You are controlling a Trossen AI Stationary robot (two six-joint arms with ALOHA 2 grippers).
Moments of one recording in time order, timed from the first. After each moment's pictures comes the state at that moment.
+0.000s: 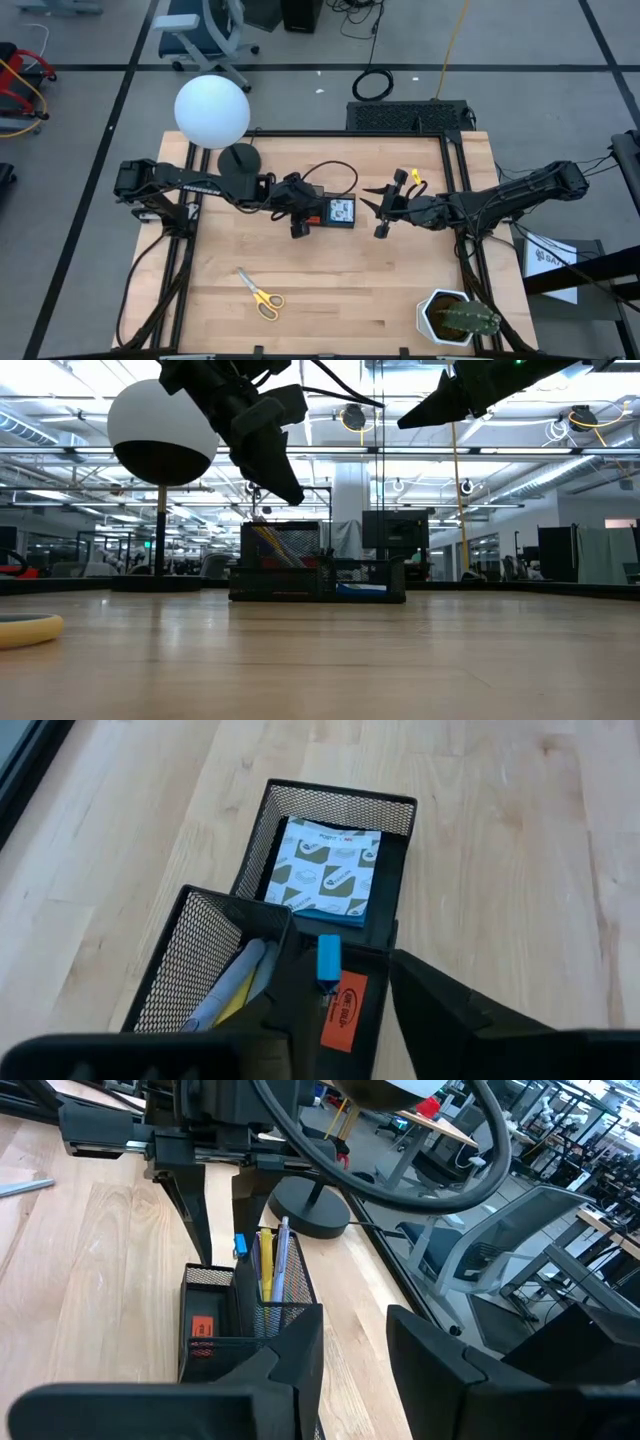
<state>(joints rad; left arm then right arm) 0.03 1.59 1.08 -0.34 -0.11 -0.06 0.21 1.11 0.67 0.07 0.65 -0.17</state>
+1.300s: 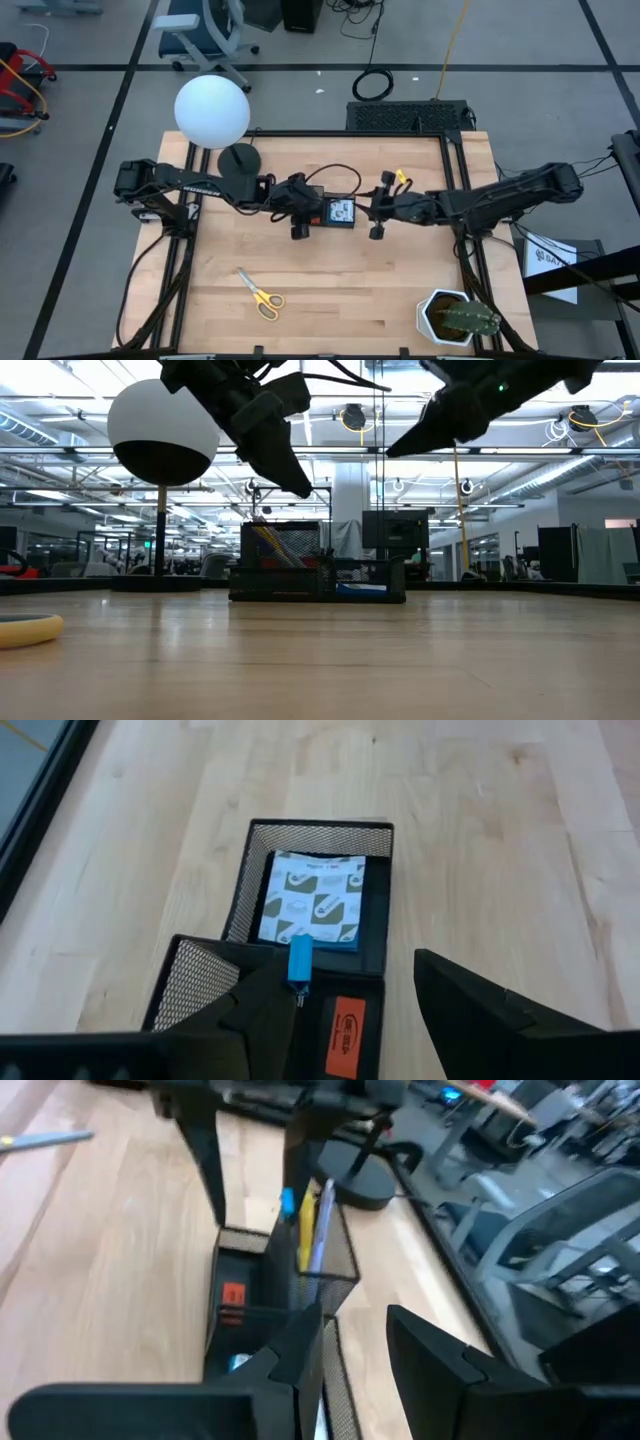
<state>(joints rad) 0.02 1.59 1.08 -0.29 -0.11 0.05 0.13 1.19 0.67 0.08 0.49 -0.19</state>
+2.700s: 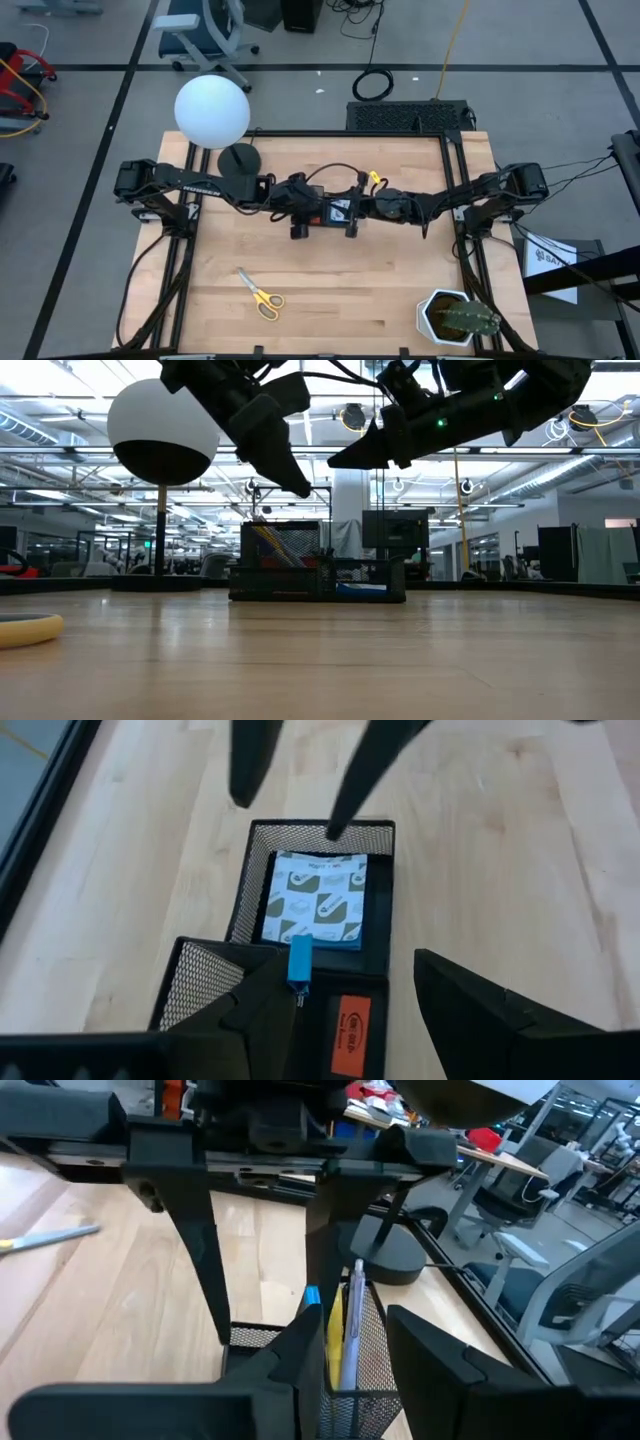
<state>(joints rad) 0.02 1.59 1.08 -0.29 -0.11 0.07 0.03 1.54 0.67 0.65 0.31 -0.22</state>
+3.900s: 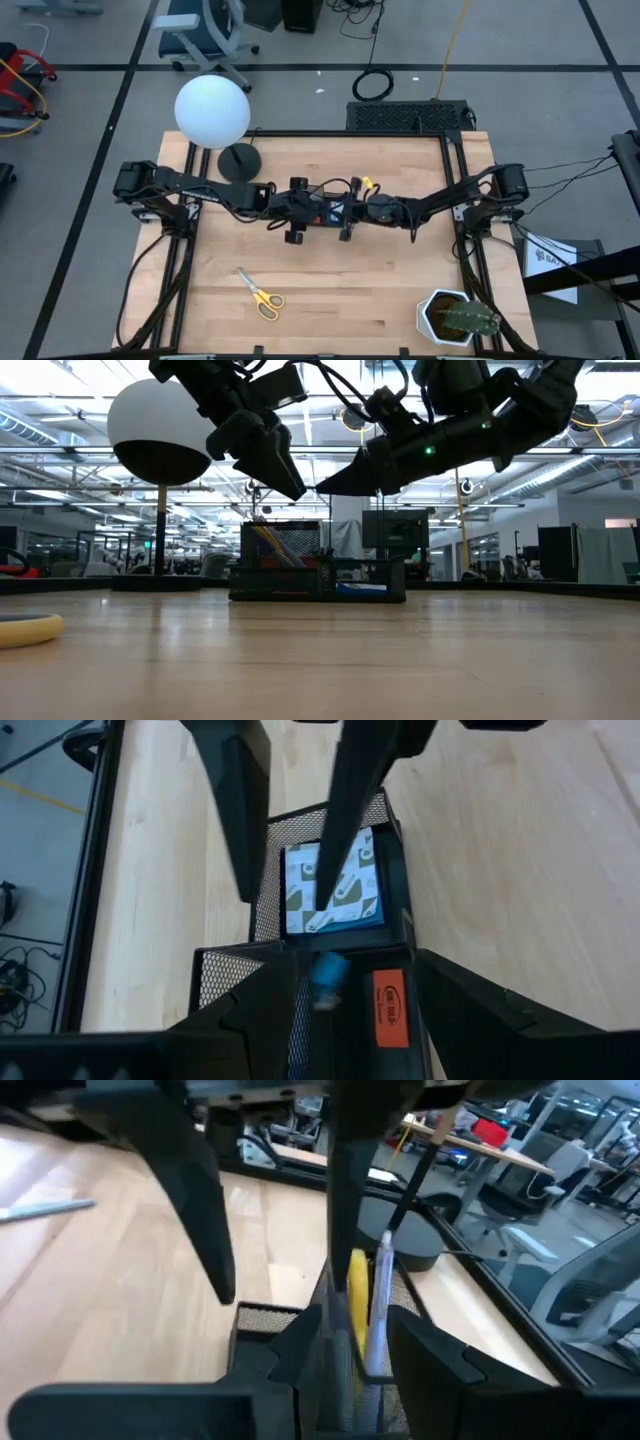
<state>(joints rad) -0.05 1.59 1.08 -0.32 -0.24 0.29 0.03 1.69 0.67 0.79 0.31 -0.23</state>
